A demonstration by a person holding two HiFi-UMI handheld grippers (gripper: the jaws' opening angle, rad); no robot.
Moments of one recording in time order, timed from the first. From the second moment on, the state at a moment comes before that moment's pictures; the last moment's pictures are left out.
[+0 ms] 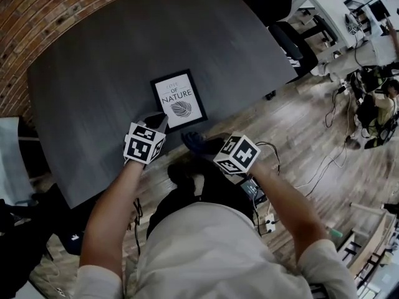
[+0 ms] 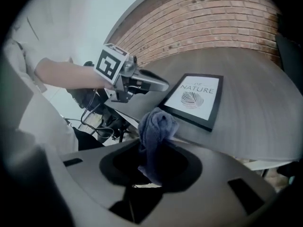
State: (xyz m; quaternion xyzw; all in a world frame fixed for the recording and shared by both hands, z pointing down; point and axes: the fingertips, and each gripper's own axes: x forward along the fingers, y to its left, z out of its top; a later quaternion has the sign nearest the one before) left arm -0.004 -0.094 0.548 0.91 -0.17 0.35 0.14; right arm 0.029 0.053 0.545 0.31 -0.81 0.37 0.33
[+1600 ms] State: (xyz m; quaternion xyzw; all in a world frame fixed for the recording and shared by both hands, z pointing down) left arm 0.018 -0.057 0.588 0.91 -0.03 0.41 0.07; right arm 0.112 0.016 0.574 0.49 -0.70 0.40 0.34
